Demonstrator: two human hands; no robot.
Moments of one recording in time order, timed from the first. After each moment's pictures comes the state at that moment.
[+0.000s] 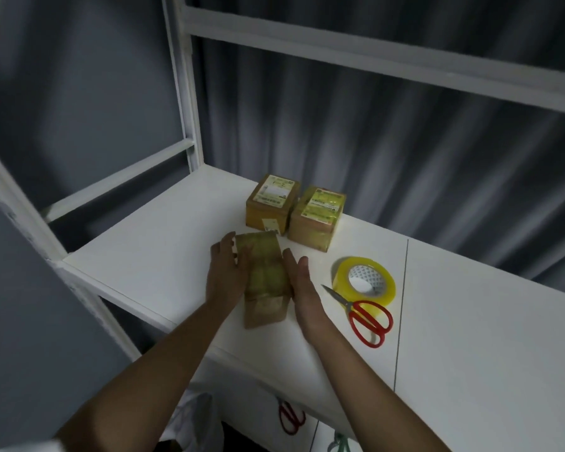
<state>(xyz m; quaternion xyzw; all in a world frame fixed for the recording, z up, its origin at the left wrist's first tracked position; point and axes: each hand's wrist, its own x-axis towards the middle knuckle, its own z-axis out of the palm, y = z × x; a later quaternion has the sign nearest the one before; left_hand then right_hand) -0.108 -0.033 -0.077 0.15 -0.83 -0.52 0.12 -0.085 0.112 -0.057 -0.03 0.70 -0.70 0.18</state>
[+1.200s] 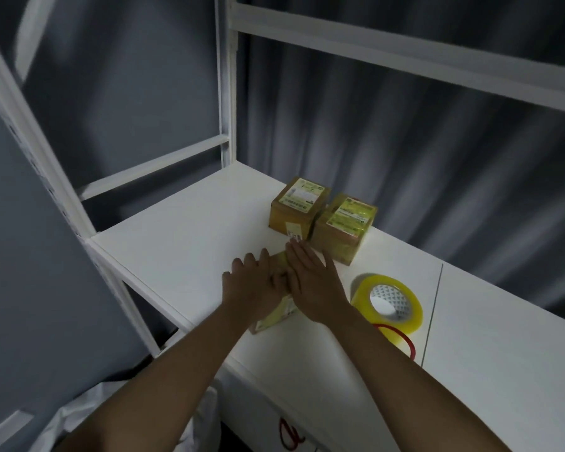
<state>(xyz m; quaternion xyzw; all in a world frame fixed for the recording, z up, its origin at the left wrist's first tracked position) -0.101 -0.013 -0.071 0.13 -0.98 -0.13 0.00 -0.160 0.119 -0.091 -0.35 0.93 -0.08 -0.08</state>
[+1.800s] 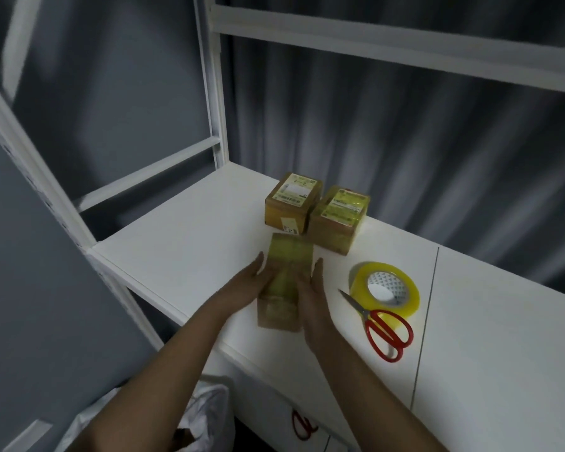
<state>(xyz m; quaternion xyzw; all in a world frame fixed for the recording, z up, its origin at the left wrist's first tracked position) -0.094 -0.031 -0.069 0.10 -0.80 -0.57 -0.15 -0.097 0.103 -0.087 0.03 0.64 -0.76 0.15</state>
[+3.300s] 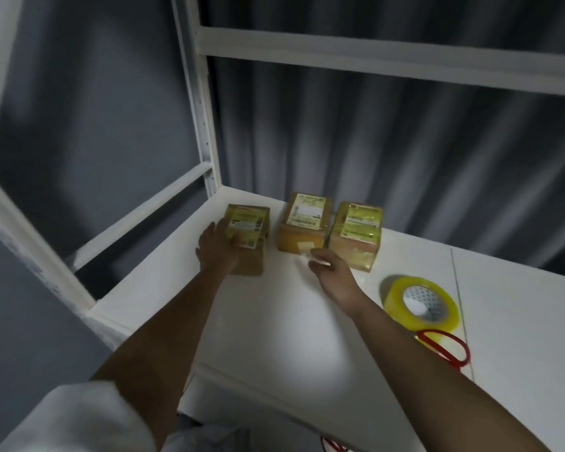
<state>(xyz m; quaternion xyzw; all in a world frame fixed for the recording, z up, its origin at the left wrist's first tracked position) -0.244 -0.183 -0.096 0.14 -0.93 -0.32 0.10 -0.197 0.053 -0.072 0.04 0.80 -0.59 0.06</state>
